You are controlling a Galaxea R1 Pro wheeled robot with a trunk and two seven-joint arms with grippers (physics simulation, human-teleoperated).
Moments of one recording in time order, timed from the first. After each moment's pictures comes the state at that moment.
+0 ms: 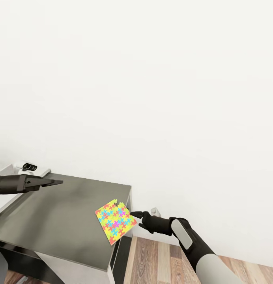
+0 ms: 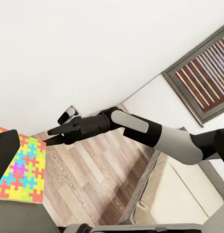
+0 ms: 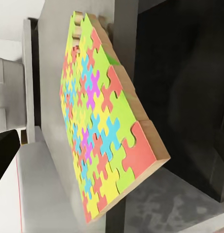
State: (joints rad) left arm -0.67 0.73 -0.05 -1.22 0.51 1.04 -1.57; right arm -0.59 0.08 0.16 -0.66 -0.82 0.74 0.43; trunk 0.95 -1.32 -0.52
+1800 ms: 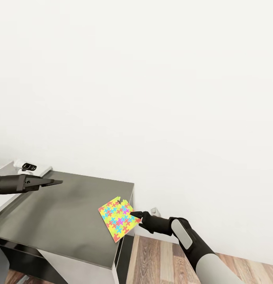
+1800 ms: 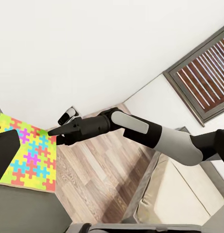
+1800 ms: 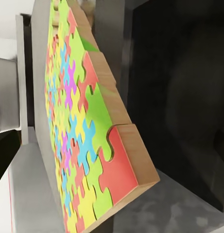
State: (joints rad) left arm -0.67 0.74 -0.04 -1.22 0.51 1.04 -1.57; right arm -0.59 0.08 0.16 -0.66 -0.82 0.74 0.43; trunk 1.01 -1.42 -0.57
